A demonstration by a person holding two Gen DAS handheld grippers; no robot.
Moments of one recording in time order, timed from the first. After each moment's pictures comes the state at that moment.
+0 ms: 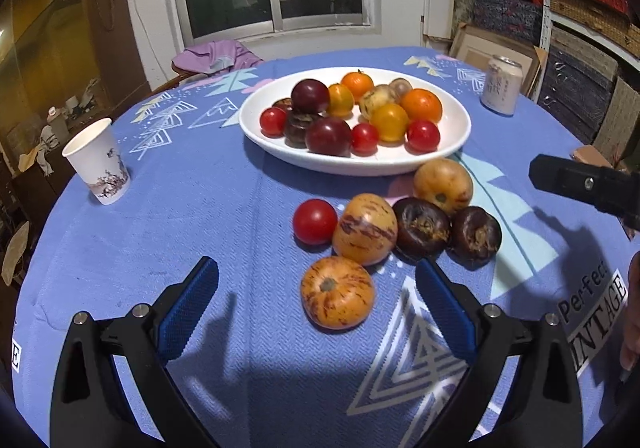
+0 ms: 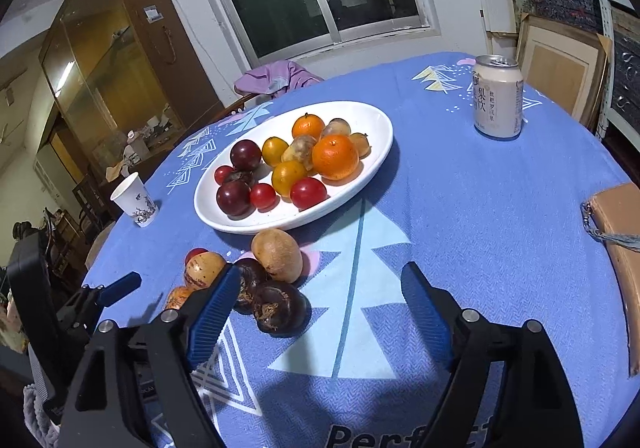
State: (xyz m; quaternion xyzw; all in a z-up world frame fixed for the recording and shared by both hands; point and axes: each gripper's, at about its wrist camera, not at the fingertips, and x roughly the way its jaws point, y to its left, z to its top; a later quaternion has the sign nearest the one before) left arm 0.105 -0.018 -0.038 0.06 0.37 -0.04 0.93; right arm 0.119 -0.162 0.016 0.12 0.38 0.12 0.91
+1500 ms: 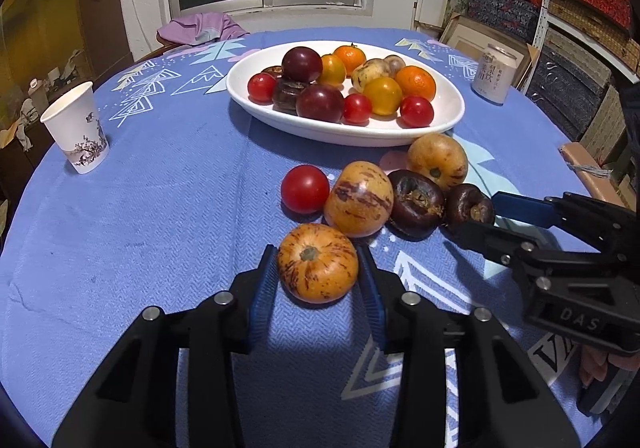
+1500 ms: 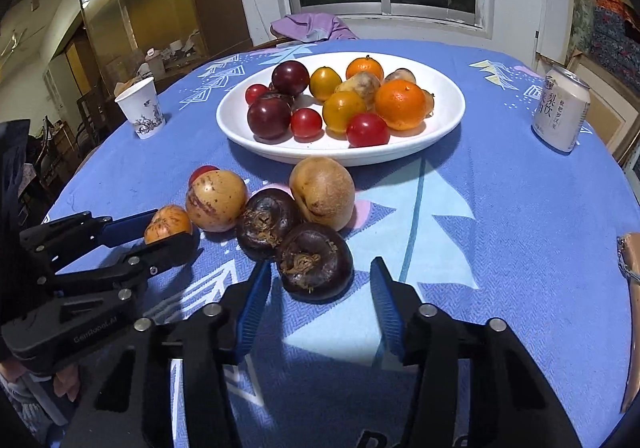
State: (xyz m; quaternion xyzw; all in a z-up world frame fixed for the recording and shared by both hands) left arm 0.109 -0.009 -0.049 0.02 0.41 -0.07 0.91; right arm 0.123 -0.104 -0.016 -0.02 0.43 0.16 0.89
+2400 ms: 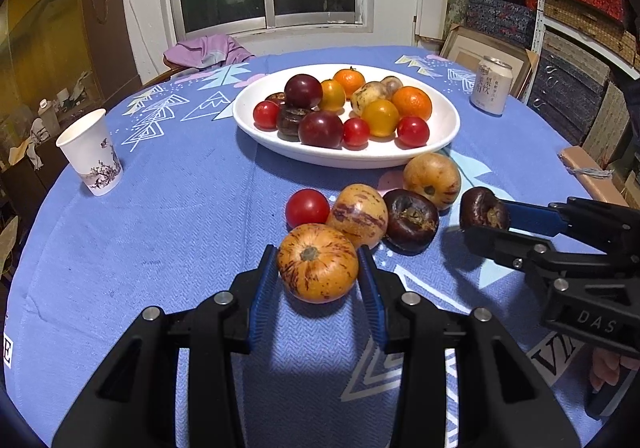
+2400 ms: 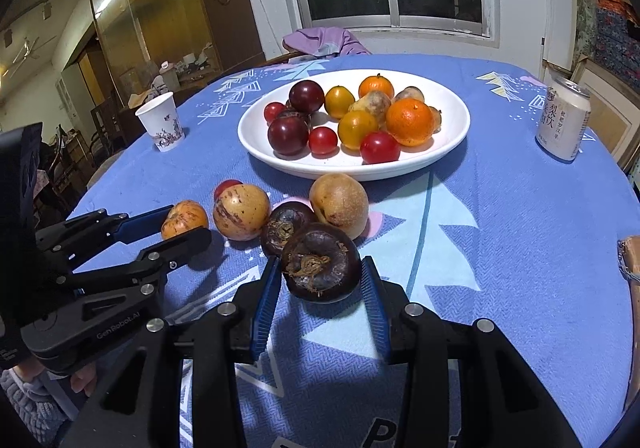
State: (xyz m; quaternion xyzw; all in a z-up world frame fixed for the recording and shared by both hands) left arm 0.098 -0.013 -0.037 0.04 0.37 -0.05 0.92; right arm 0.110 -0.110 -0.002 0.00 0.40 0.19 0.90
